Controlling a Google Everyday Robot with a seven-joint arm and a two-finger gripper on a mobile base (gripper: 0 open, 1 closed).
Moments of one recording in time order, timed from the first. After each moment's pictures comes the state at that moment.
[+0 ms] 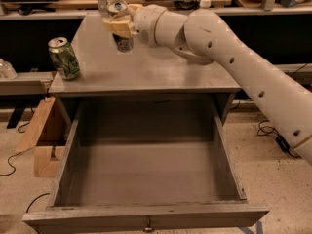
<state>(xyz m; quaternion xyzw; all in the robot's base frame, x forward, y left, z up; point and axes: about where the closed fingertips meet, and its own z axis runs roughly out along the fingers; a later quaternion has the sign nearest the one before) 0.728 0.090 0.997 -0.41 0.57 0.24 0.67</state>
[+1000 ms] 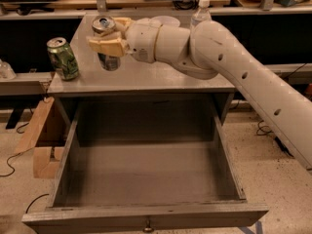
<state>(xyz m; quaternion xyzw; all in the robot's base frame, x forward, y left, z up) 0.629 0.114 0.998 -0.47 0.51 0.33 0.65</state>
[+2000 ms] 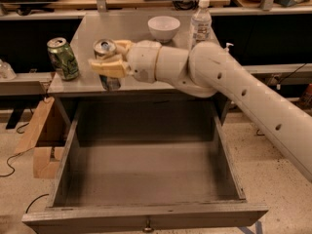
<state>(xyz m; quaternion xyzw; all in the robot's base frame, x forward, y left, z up) 0.606 0.121 0.952 -0.47 0.52 0.35 0.62</state>
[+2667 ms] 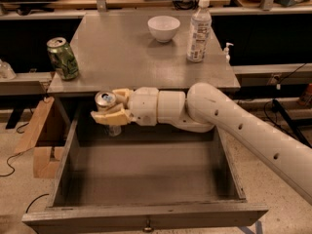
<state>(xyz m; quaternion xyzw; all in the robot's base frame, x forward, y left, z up) 0.540 0.126 0.850 -0.51 0.52 0.41 0.56</state>
